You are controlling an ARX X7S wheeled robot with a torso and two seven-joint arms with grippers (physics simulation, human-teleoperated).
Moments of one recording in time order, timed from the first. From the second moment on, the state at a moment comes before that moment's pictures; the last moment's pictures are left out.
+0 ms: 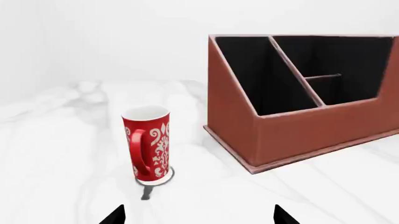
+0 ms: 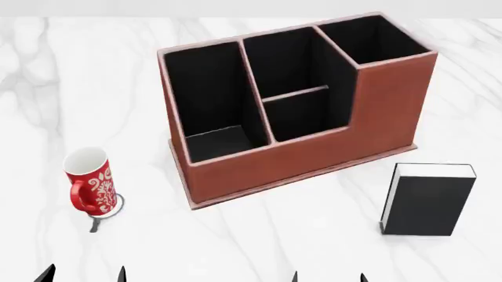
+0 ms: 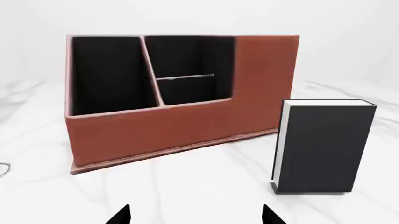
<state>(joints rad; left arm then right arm) 0.00 0.00 0.00 0.00 0.00 0.00 0.00 0.00 0.00 0.00 0.00 0.00 0.00 0.00</state>
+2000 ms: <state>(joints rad) 0.17 -0.11 0.00 0.24 -0.16 0.53 -0.20 -0.23 0.14 0.01 -0.38 0.13 -0.42 0.29</state>
